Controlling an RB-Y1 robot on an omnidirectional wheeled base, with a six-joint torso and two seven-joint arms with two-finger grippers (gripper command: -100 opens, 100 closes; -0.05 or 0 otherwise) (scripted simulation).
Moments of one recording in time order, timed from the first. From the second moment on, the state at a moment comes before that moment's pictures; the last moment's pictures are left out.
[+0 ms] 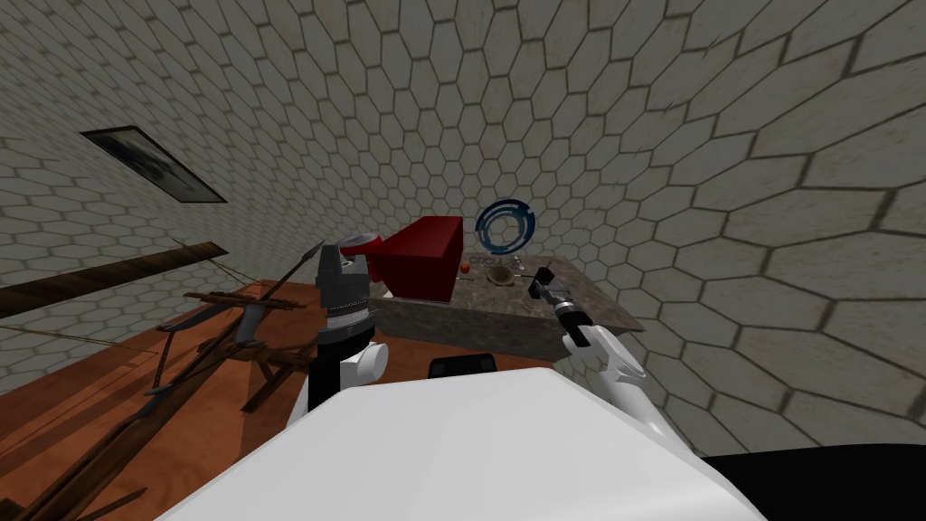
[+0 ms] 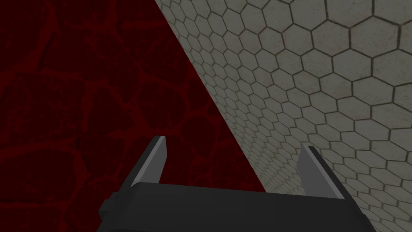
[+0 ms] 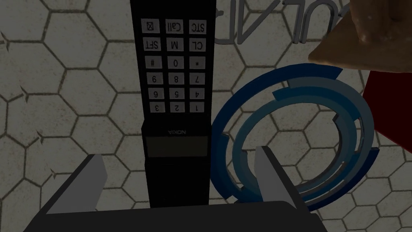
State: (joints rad) left arm 0.49 -0.02 -0.04 -2.37 -0.06 -0.47 -0.17; right arm 0.32 -0.42 -0.26 -1.67 0.66 -0.12 0.46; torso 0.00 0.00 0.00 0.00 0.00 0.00
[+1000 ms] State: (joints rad) left arm 0.49 -0.02 -0.04 -2.37 -0.06 -0.47 -0.17; right arm 0.31 -0.44 -0.26 -1.64 0.67 -0.12 0.49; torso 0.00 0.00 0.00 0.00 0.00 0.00
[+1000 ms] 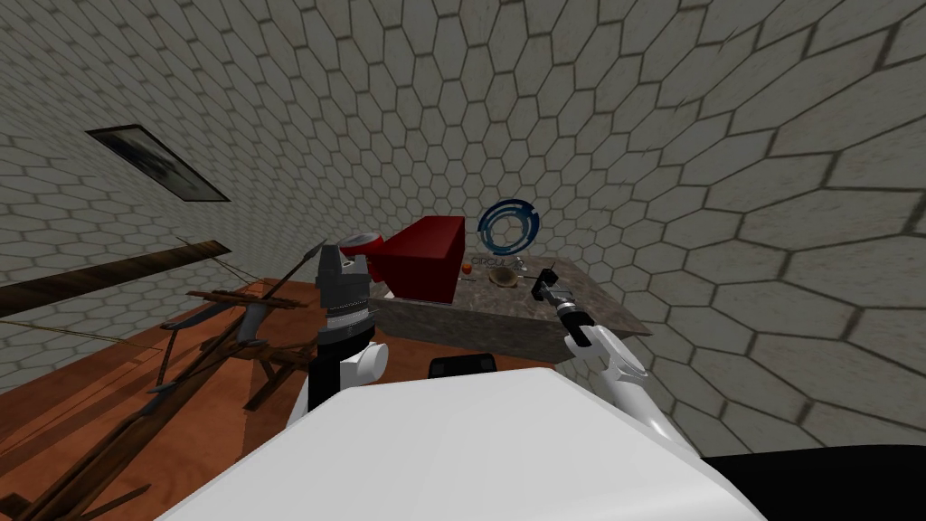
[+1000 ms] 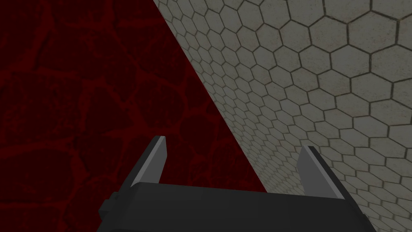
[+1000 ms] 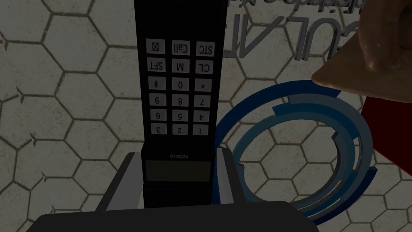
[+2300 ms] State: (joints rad) left arm 0.49 -0.02 -0.04 -2.37 -0.06 -0.47 -0.17; right arm 0.36 -0.60 -0.31 -1.80 0.64 -0.06 0.44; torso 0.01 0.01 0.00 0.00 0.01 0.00
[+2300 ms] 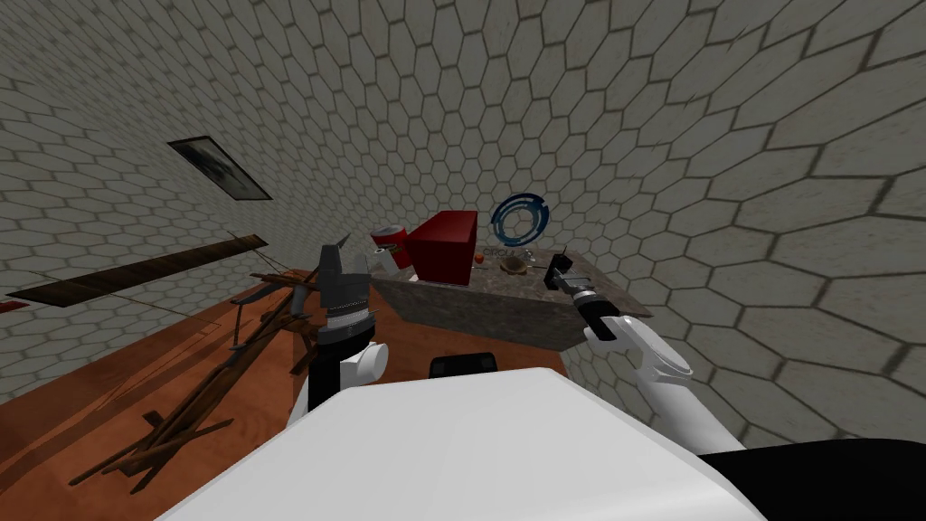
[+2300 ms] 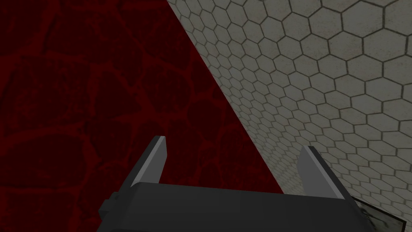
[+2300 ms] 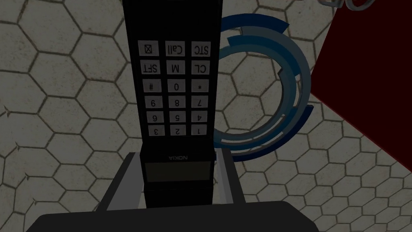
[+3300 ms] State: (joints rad) left arm 0.49 -0.02 -0.04 -2.37 -0.06 -0.47 -0.17; right arm 0.40 -0.77 -0.28 -1.82 0.55 0.09 0.33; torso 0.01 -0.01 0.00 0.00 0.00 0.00
